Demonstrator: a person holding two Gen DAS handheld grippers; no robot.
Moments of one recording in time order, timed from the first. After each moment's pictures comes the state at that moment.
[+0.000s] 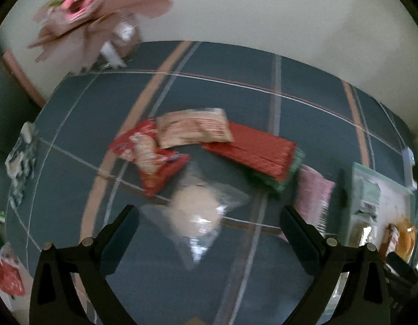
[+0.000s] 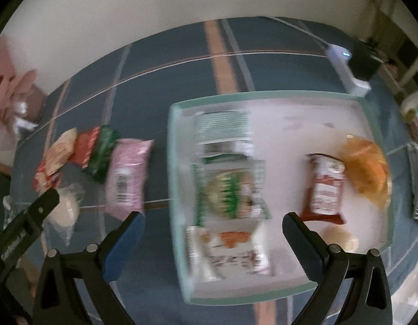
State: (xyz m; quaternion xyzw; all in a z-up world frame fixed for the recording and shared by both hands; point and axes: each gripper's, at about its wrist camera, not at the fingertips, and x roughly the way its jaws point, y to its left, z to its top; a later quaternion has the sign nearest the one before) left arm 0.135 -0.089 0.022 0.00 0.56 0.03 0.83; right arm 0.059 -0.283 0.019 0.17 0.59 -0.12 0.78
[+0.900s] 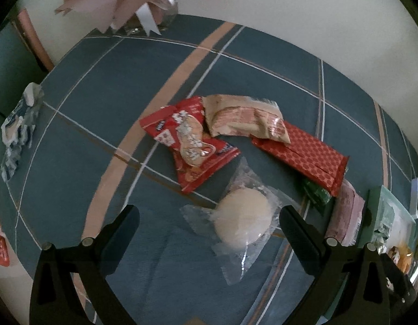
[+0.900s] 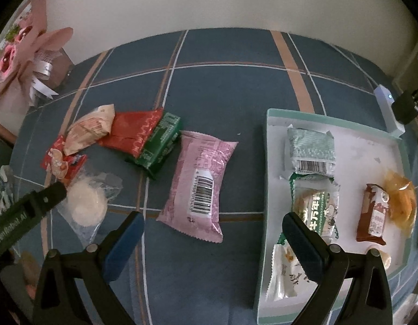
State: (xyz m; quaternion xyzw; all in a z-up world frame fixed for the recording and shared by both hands) left arm 0.152 -0.033 -0.010 -0.05 0.59 0.06 0.80; right arm 0.099 -0.213 -0.001 0.11 0.58 -0.09 0.80
